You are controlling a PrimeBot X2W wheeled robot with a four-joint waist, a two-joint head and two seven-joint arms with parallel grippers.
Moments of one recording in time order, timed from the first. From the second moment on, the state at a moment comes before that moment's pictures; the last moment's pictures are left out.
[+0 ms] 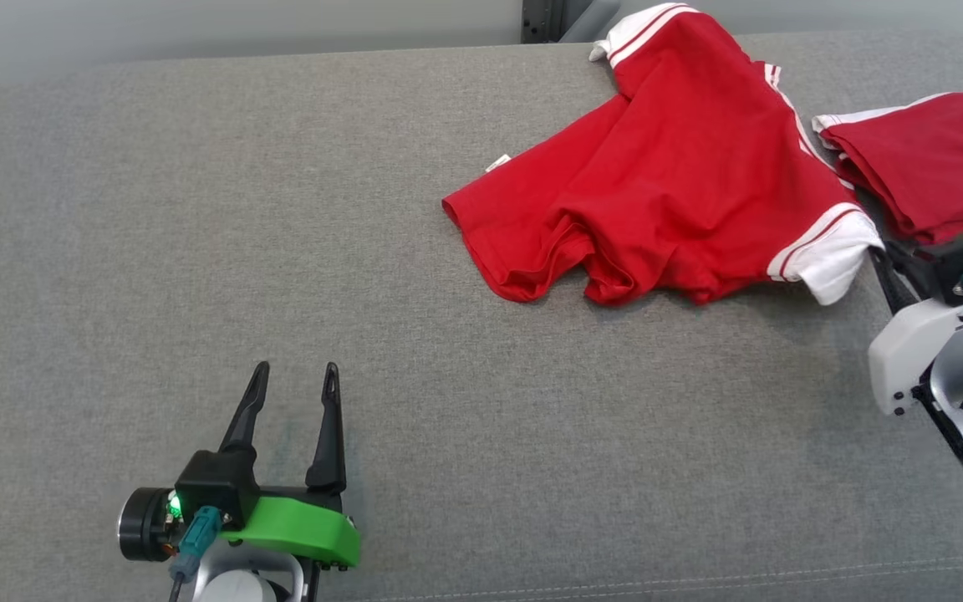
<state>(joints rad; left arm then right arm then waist) -0.10 0.05 -0.21 0.22 -0.19 0.01 -0.26 -0.48 -0.45 0.22 0.54 0.14 0.13 -0.02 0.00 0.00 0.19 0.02</state>
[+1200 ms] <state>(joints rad) -0.24 0.05 -0.27 0.34 -0.19 -0.04 -0.26 -0.03 -0.29 -0.11 -0.17 0.28 0.13 0.16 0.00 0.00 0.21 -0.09</state>
